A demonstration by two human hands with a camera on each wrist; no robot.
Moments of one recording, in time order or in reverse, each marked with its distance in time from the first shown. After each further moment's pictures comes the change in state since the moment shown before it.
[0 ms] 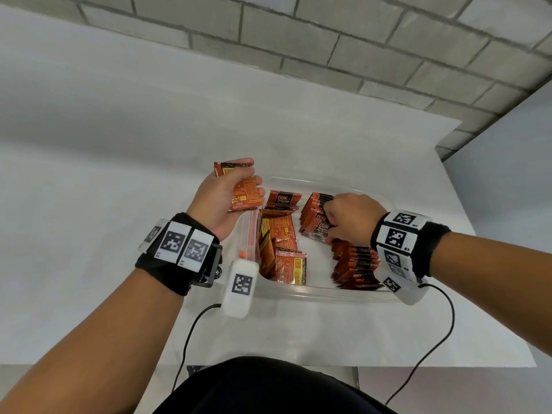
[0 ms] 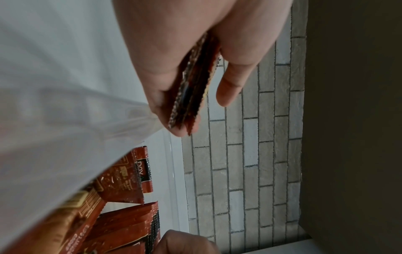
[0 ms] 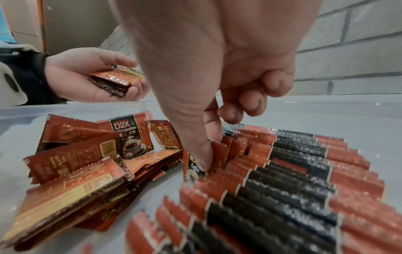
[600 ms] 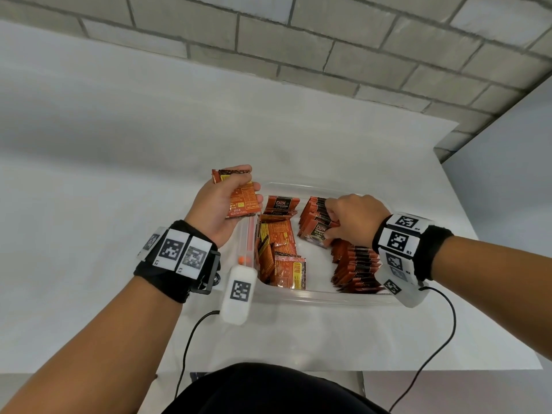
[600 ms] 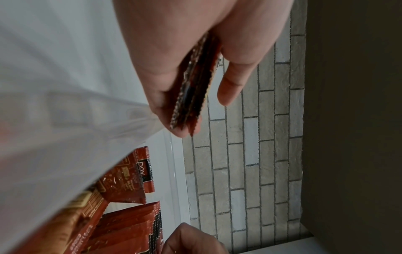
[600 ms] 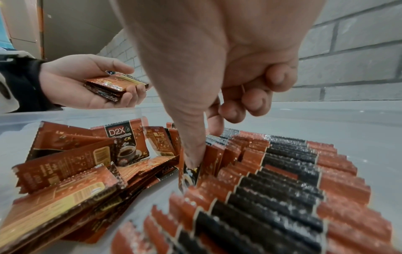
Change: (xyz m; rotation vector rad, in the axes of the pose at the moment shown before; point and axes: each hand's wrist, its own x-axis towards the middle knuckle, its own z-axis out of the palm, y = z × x) left_hand 0.001 -0.001 -0.001 -0.013 -0.005 -0.004; right_hand -0.002 0.008 0.000 0.025 0.080 0.039
